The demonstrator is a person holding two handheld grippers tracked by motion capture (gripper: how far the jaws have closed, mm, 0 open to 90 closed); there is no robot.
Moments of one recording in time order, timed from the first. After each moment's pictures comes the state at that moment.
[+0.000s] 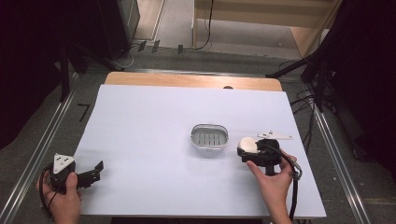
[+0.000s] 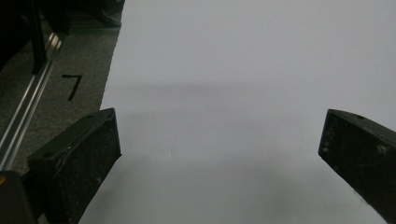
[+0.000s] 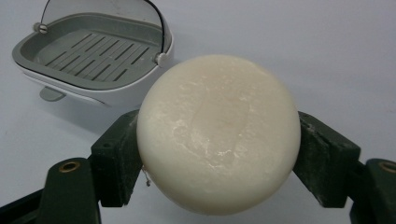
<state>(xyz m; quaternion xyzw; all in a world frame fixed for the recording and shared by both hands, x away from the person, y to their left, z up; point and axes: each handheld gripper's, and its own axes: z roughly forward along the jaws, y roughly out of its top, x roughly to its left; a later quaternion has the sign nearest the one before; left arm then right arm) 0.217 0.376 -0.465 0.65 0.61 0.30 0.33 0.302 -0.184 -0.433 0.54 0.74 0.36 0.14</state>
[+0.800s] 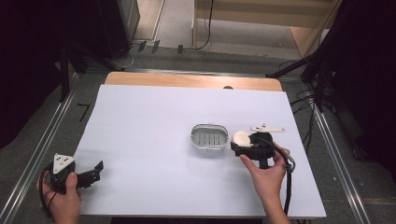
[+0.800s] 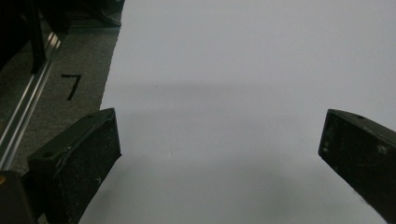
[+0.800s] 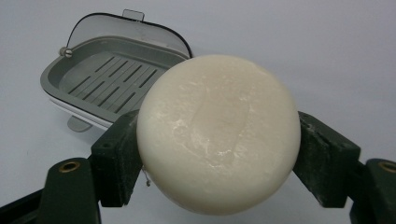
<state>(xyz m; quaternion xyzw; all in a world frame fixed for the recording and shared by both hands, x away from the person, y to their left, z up) 0.217 0.376 -0.465 0.65 0.61 0.30 0.33 0.316 -0.165 -0.421 0.53 0.75 0.37 0.14</state>
